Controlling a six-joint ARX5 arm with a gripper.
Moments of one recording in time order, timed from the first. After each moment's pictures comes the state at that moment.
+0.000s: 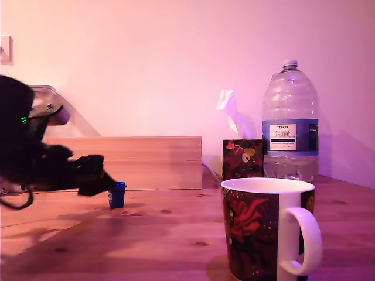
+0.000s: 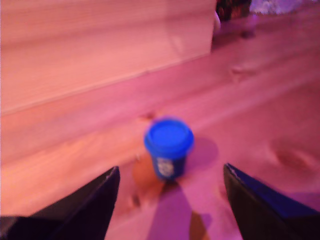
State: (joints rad) arm -0.27 1.93 0.61 0.99 0.23 0.03
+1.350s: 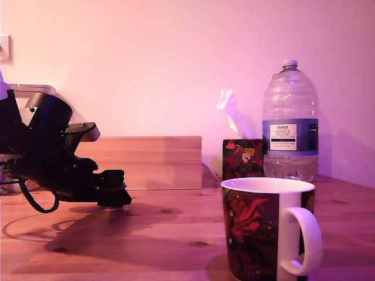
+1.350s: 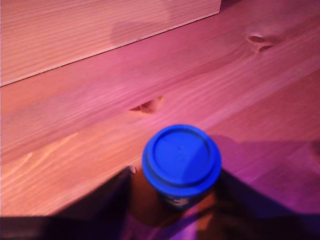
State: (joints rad) arm -0.28 2.06 0.86 0.70 0.24 0.07
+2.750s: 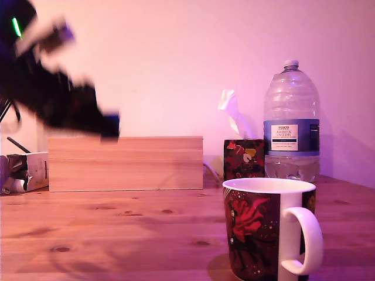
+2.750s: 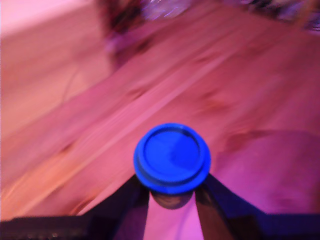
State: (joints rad) arm -0.39 1.28 0.66 0.13 0.41 0.17
